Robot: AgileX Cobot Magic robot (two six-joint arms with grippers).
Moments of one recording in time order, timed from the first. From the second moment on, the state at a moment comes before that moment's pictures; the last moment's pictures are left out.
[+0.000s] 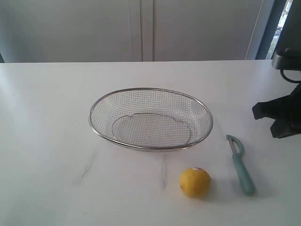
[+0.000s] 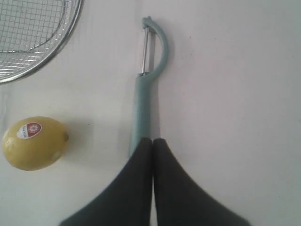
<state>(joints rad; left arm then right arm) -0.03 0.00 0.02 -0.10 0.43 0.20 0.06 1.32 -0.91 0.18 0.88 -0.10</state>
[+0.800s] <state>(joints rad) -0.03 0.00 0.02 -0.10 0.43 0.20 0.17 1.53 -0.91 0.18 0.84 -0.07</state>
